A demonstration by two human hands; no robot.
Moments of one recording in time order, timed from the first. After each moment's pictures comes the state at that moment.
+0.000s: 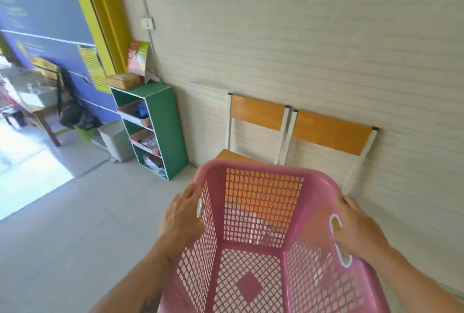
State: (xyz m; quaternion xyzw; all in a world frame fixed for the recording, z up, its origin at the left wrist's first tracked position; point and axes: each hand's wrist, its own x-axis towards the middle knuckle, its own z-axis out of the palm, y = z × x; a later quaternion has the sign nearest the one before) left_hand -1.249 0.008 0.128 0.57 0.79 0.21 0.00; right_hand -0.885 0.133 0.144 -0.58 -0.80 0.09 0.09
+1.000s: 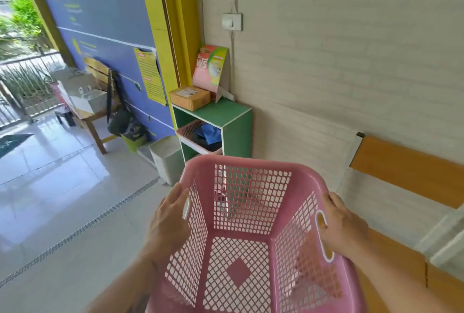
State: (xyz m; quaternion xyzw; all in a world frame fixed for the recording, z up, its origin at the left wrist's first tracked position) left_hand -1.827 0.194 0.115 0.47 0.85 0.22 0.01; right_hand -1.491 0.395 0.103 -0.52 -0.85 0.07 0.07
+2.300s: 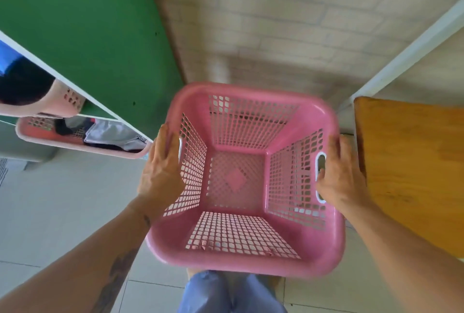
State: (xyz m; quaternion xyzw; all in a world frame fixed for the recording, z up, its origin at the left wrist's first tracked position) left_hand -2.002 0.596 -0.301 0.68 0.70 0.07 0.22; right_hand -1.645 0.593 -0.274 -0.77 -0.62 0.14 -0.08
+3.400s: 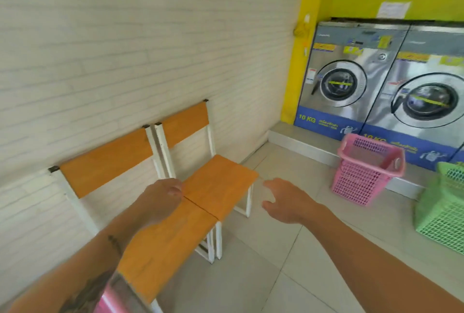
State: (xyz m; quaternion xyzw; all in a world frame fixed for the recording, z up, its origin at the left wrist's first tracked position) left_hand -1.538 0.386 0.199 0.89 0.27 0.03 0.36; right_hand -1.366 0.113 0.184 -0.92 -0.34 0.12 0.15
